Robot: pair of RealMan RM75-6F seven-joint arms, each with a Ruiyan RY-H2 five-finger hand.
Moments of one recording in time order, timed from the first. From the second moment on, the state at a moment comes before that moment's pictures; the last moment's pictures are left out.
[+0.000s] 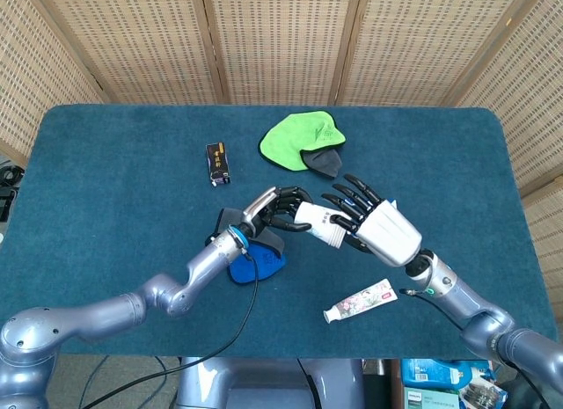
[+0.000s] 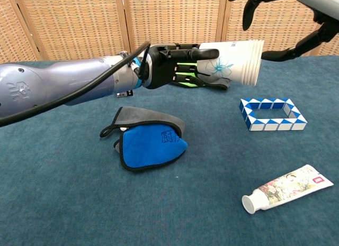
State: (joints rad) left arm -1.04 -1.80 -0.44 -1.15 1.22 0.56 -1.16; right arm 0.69 -1.43 0.13 -1.12 -1.90 1.52 0.13
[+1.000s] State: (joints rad) left arm -1.03 -1.83 -0.46 -1.13 1.22 0.54 -1.15; right arm 0.72 -1.50 0.10 -1.03 -1.87 1.55 0.14
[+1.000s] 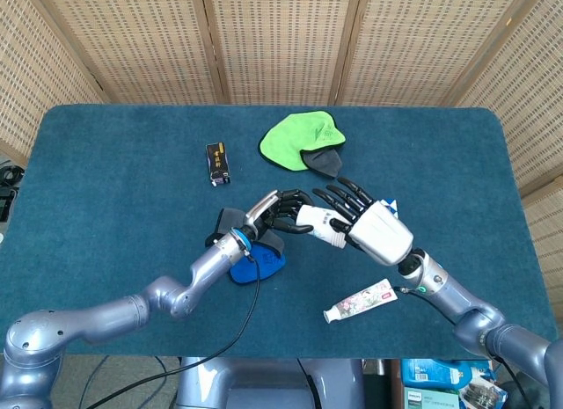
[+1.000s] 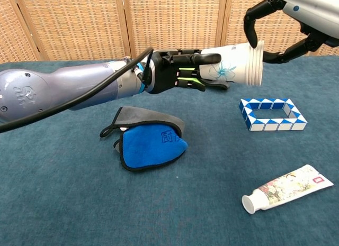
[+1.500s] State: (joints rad) left arm -1.03 -1.84 -0.46 -1.12 1.23 0.53 -1.16; right arm 0.72 -1.51 0.08 -1.00 -1.87 1.56 0.14
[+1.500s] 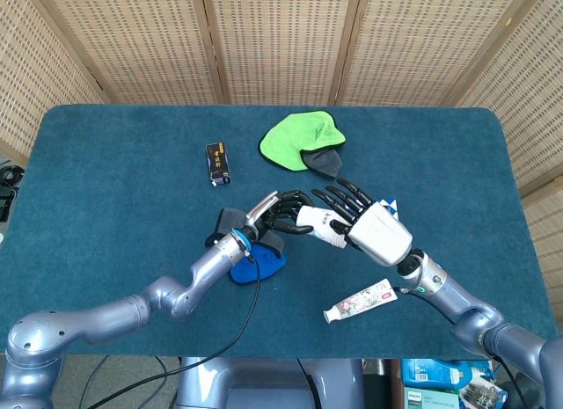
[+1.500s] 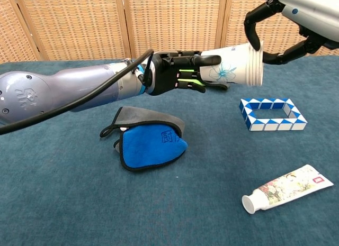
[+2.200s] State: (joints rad) left arm -0.97 -1.76 -0.46 -1.09 1.24 0.54 -1.21; right arm 0.64 -1.46 0.05 -0.93 -1.88 1.72 0.15
